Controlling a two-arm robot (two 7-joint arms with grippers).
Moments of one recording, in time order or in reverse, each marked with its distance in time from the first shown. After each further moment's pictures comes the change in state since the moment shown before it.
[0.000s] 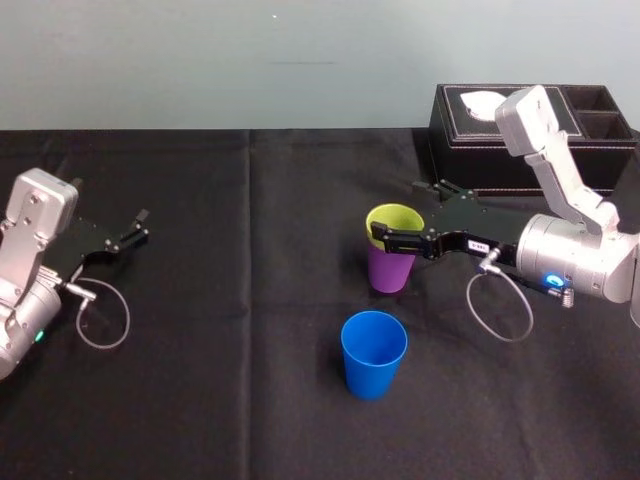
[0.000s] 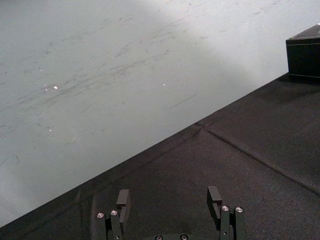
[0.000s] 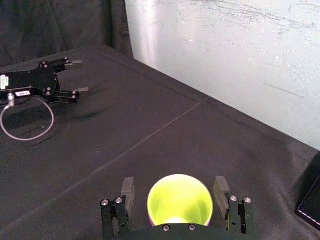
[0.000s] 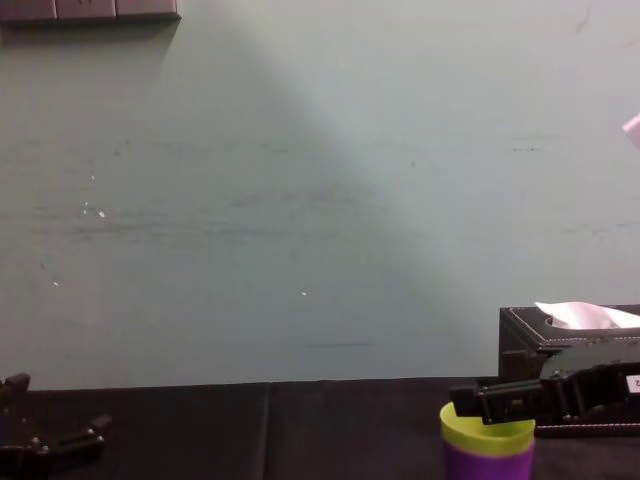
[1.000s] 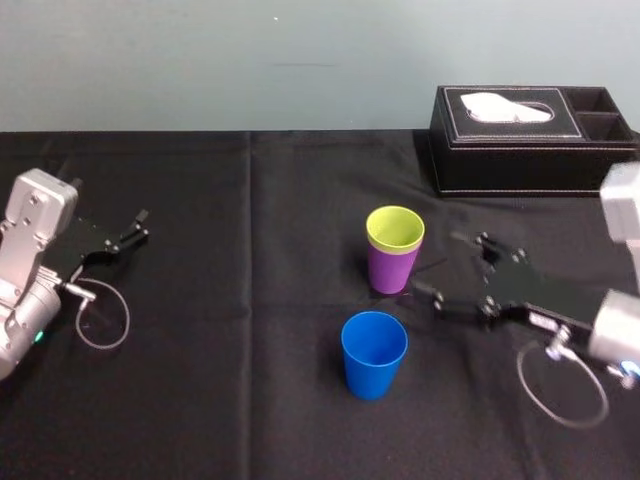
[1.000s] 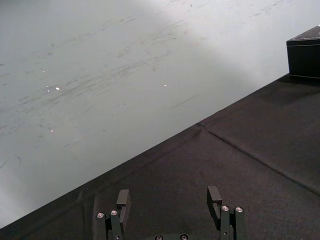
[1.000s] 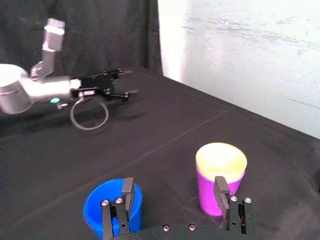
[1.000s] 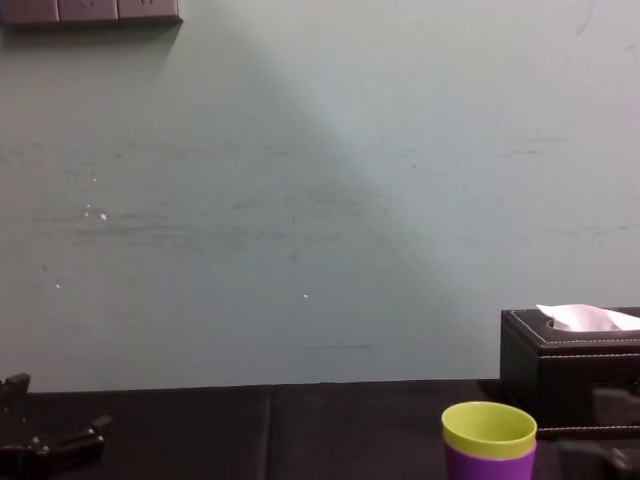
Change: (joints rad) left arm 0.000 0.000 0.000 0.000 0.000 0.000 0.000; right arm -0.308 0.163 0.139 -0.156 0.124 -0.249 0.102
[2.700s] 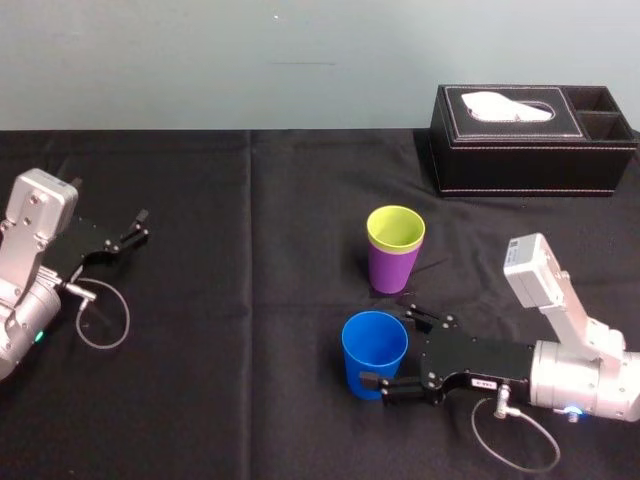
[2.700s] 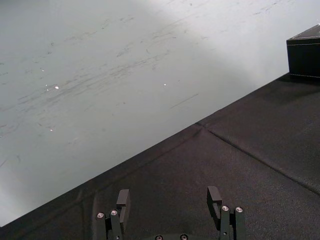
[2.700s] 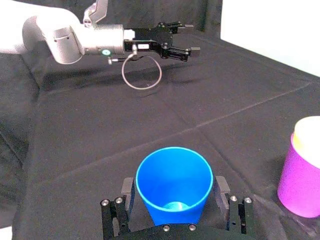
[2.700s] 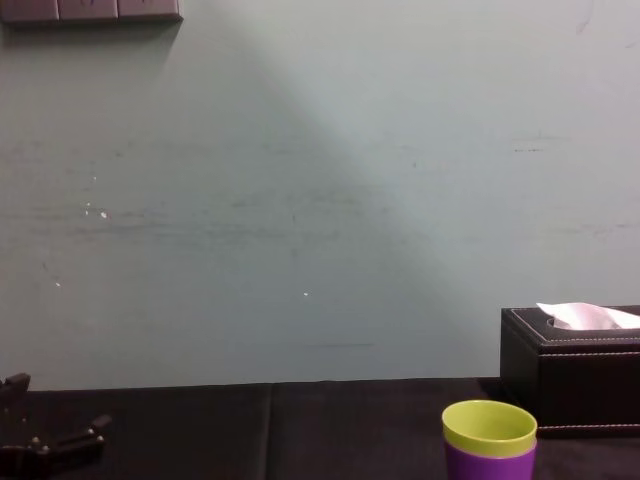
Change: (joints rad) left arm 0.000 0.000 0.000 0.000 0.000 0.000 0.000; right arm 0.101 -0.070 -0.176 0.131 -0.132 -0.022 0.163
